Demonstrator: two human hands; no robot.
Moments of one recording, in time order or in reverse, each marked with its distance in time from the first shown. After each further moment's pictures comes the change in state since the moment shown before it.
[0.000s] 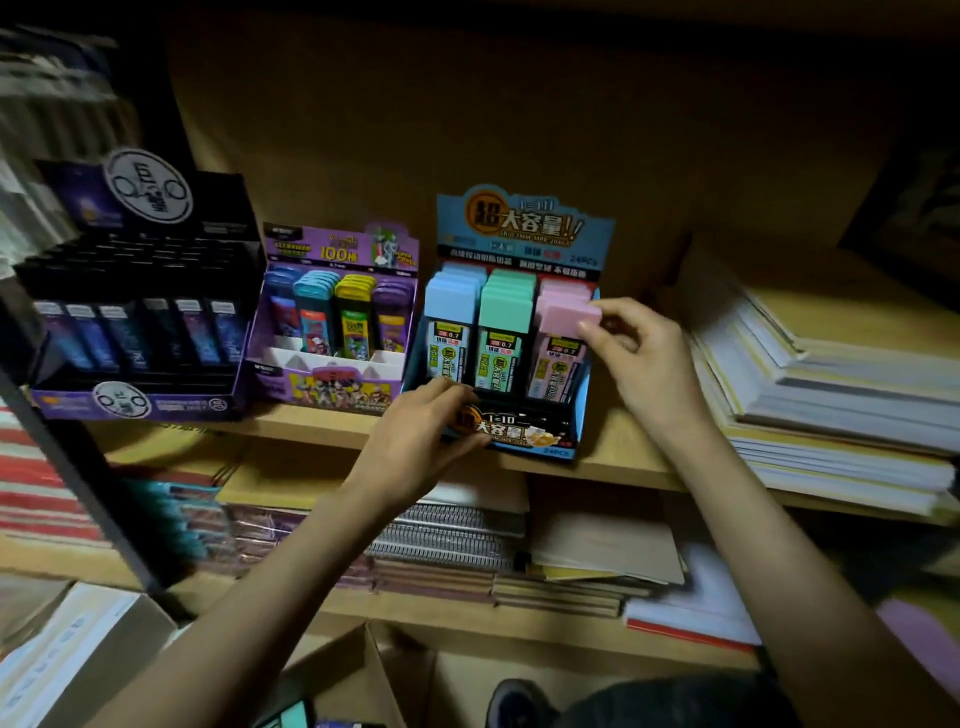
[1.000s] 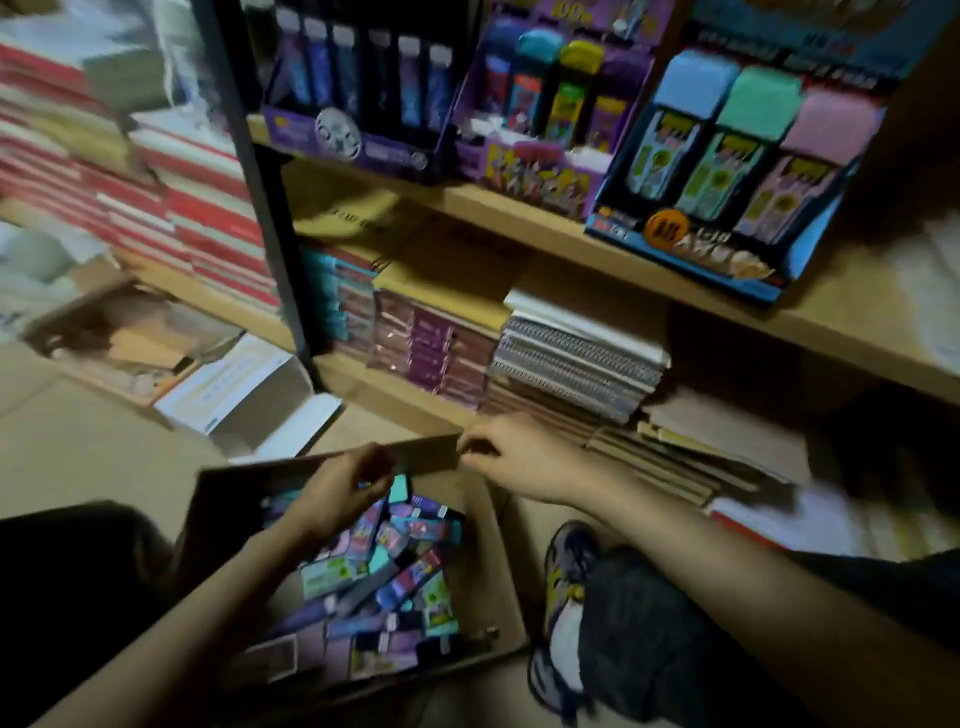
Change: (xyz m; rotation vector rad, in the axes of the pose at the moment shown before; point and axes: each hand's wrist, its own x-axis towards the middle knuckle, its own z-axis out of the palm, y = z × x) left_hand -0.302 -0.084 0.029 -0.226 -0.244 -0.808; right_hand -0.198 -0.004 0.180 -0.346 -1.163 -0.047
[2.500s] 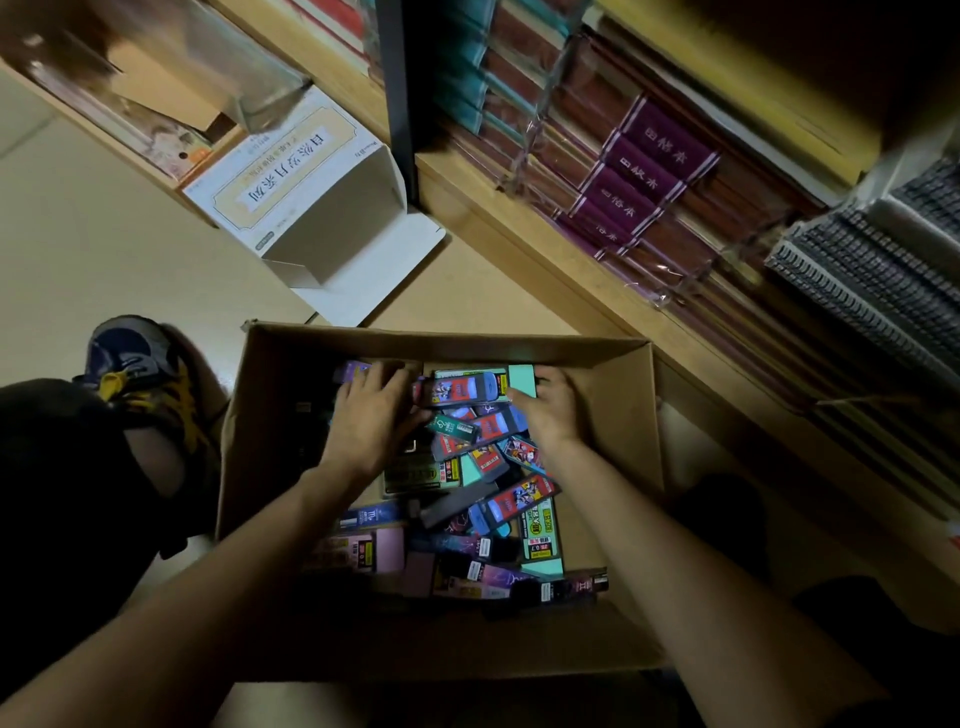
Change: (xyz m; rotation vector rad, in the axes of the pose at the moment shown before) left_hand 0.021 -0.194 0.072 0.275 0.004 -0.331; right_hand 0.175 0.076 0.256 0.967 0.201 0.845
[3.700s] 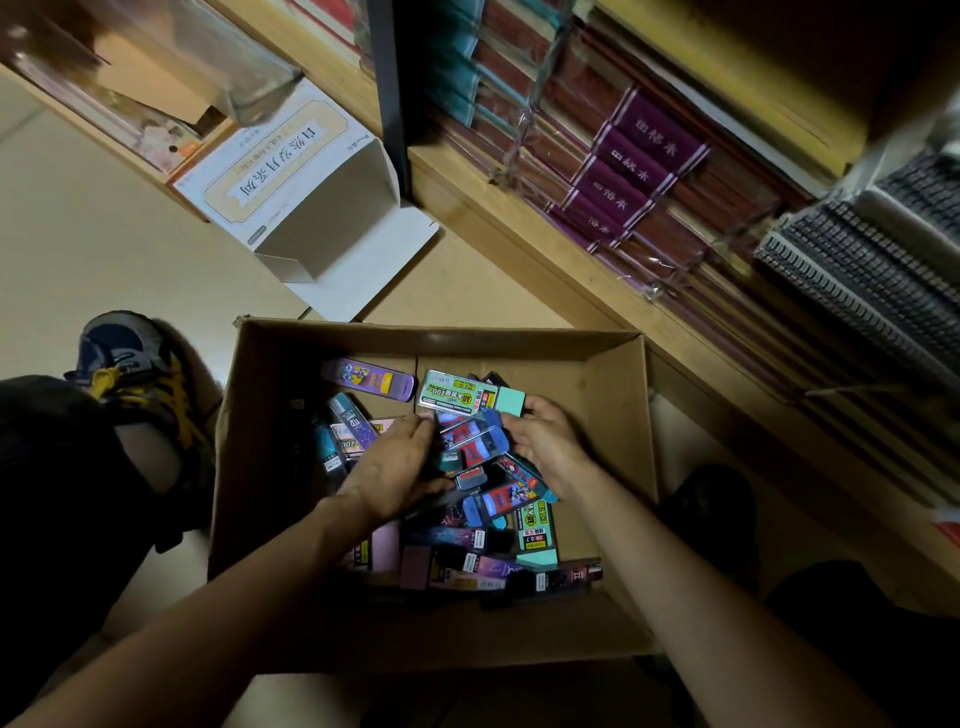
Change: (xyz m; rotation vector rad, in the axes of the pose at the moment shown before) left_hand -0.026 0.010 0.036 -0.002 -0.258 0.185; right_hand -0.020 0.021 -0.022 0.118 -0.311 0.163
